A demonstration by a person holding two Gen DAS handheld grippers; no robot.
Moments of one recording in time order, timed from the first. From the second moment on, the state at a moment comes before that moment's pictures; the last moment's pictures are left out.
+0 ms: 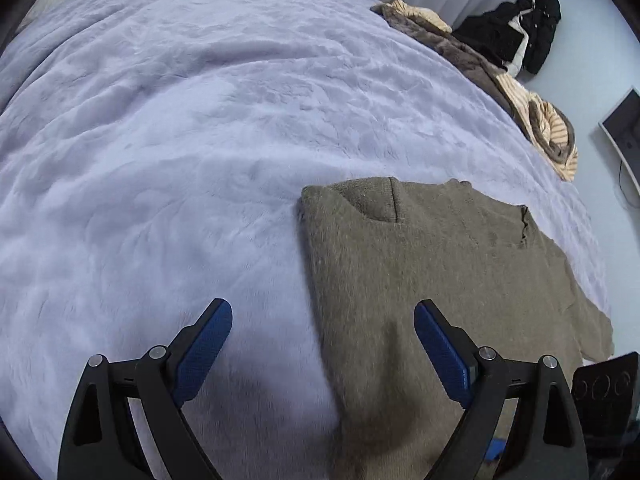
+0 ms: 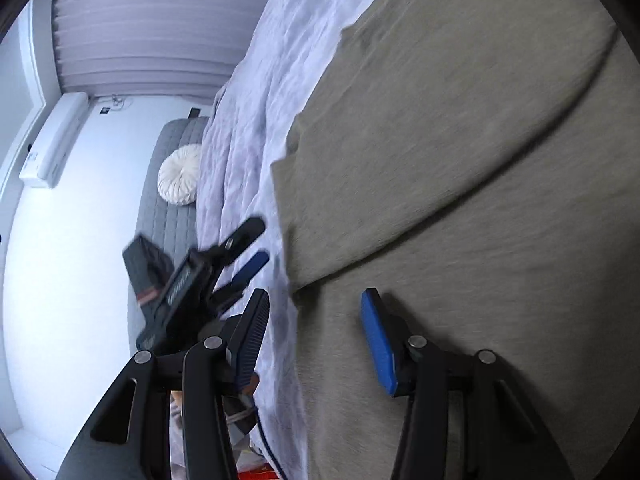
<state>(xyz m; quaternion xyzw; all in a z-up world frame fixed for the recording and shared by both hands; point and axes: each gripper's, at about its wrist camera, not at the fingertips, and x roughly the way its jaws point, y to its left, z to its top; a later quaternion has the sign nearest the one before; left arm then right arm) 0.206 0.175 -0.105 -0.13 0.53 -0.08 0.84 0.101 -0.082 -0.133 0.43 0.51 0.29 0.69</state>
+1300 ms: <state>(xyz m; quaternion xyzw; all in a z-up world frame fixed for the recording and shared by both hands) 0.204 0.188 -0.120 -0.10 0.52 -0.06 0.85 0.104 -0.301 -0.101 0.38 0.46 0.00 0.81</state>
